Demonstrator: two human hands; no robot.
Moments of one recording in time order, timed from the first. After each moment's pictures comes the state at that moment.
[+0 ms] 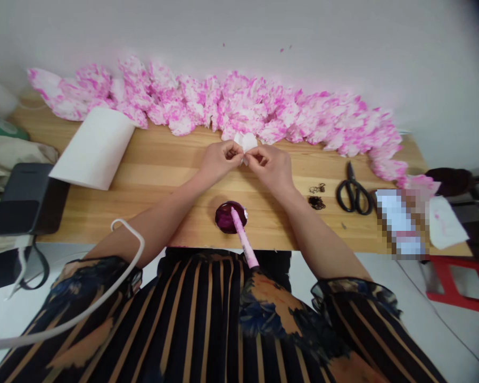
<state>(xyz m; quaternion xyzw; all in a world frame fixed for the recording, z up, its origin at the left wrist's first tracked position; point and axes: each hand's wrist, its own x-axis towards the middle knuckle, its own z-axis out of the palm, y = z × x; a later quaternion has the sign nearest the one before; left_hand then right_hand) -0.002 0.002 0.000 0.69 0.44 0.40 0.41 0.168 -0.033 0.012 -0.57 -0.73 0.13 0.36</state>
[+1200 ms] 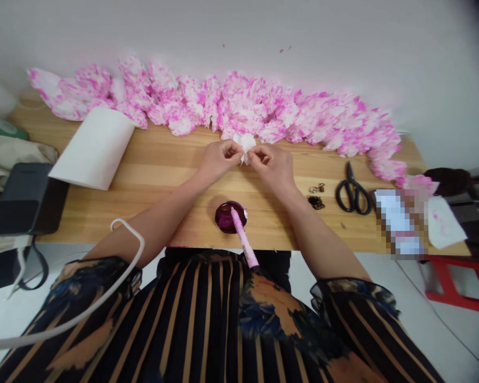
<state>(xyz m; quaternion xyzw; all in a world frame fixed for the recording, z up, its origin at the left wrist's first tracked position) -0.002 0.006 -0.004 0.68 0.44 0.40 0.42 0.171 -0.031 0.014 -0.58 -0.71 0.15 0.36</state>
